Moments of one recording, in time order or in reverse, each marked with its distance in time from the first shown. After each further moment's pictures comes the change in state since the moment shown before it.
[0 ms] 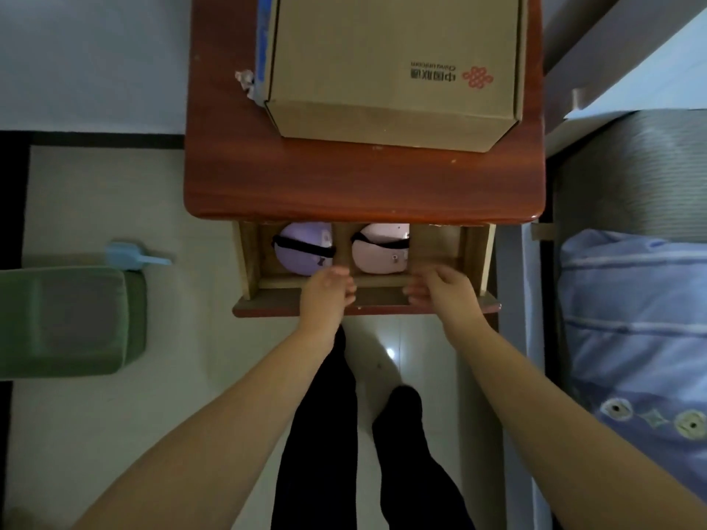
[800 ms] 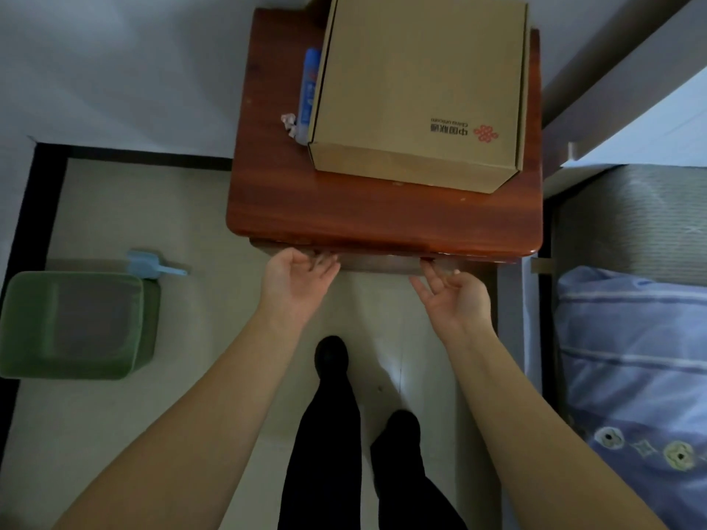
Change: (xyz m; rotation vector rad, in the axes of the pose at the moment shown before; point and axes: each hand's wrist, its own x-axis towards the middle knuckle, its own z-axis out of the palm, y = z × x) left_hand -0.023 0.084 -0.048 -0.922 -0.177 -0.143; right_hand -0.026 -0.050 0.012 1.102 -0.034 0.124
